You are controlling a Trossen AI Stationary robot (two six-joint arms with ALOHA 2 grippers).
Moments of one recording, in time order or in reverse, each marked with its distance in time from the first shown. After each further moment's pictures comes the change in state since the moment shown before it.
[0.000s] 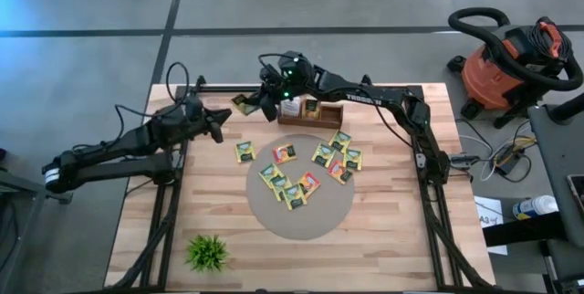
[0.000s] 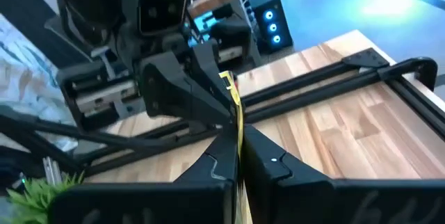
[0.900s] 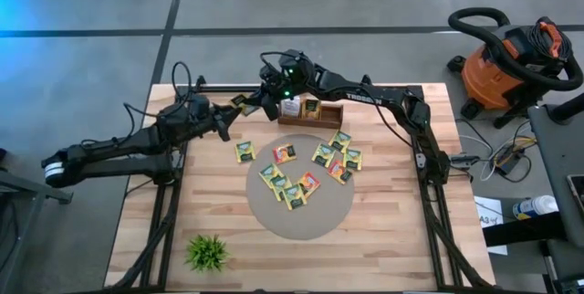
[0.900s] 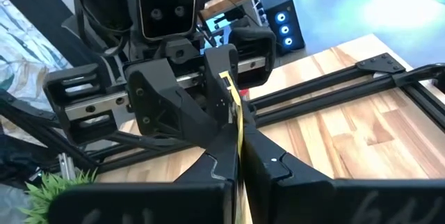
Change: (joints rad) left arm 0.002 0.127 -0.029 0.291 0.079 0.036; right arm -0.007 0.000 0.004 0.014 -0.053 -0.005
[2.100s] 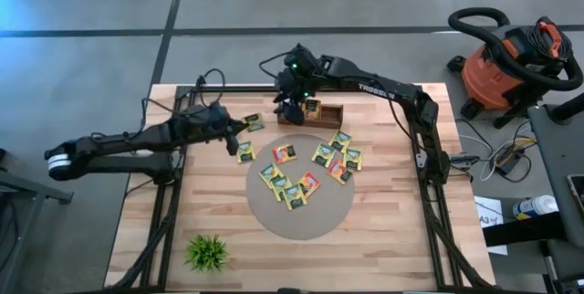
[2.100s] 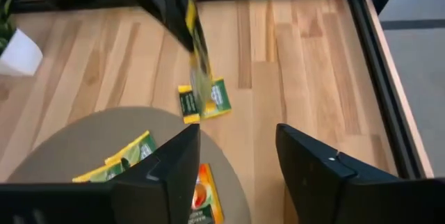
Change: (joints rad) left arm 0.000 0.165 0.025 -0.174 0.114 0.255; right arm -0.036 -0.069 0.096 -0.681 0.126 -0.554
